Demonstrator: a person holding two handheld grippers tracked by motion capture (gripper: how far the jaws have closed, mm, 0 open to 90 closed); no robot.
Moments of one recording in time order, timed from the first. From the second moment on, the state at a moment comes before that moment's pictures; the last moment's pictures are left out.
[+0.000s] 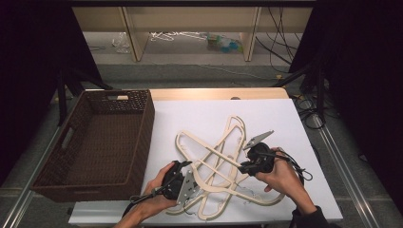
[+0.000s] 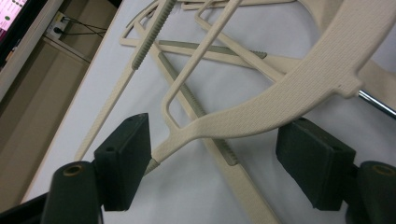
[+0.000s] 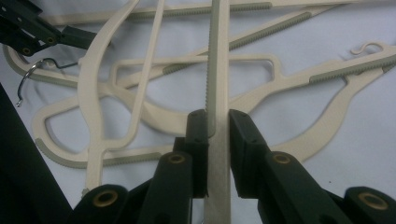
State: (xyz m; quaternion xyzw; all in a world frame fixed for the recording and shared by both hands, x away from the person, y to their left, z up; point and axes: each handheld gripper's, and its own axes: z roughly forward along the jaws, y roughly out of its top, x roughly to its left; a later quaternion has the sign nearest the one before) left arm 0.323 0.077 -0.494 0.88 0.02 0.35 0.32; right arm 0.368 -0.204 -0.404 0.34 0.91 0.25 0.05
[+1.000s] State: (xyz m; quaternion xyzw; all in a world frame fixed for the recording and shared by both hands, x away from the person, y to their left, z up) left arm 0.300 0.079 -0.447 0.86 -0.17 0.35 0.33; right arm 0.382 -0.217 -0.436 0.32 0.91 0.26 -0.03
